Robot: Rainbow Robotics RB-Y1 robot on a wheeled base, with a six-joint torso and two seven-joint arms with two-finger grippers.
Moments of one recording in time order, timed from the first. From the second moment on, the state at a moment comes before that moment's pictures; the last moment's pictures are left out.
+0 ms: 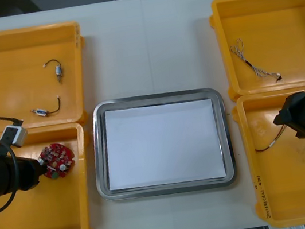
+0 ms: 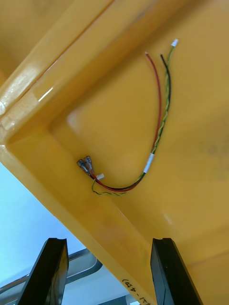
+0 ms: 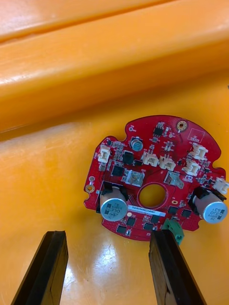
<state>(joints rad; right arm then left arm) -0.10 -0.51 -0.19 -2.38 -0.71 1.92 0.55 0.09 1.05 -0.15 -2.07 0.83 1.01 -1.34</state>
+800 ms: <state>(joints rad) -0.14 -0.47 -0.17 -2.18 -0.62 1.92 0.41 0.05 1.05 -0.16 -2.03 0.83 1.01 -1.34</state>
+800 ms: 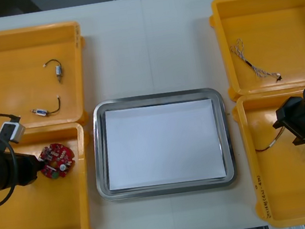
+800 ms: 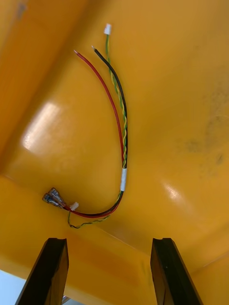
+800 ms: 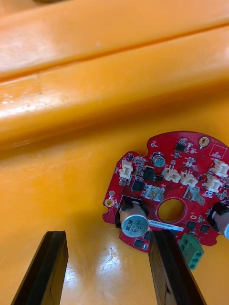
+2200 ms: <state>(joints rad) -0.11 -0.41 -0.09 -2.06 -0.46 1.80 0.39 0.01 1.05 -0.21 -2.06 0.81 1.09 -1.34</state>
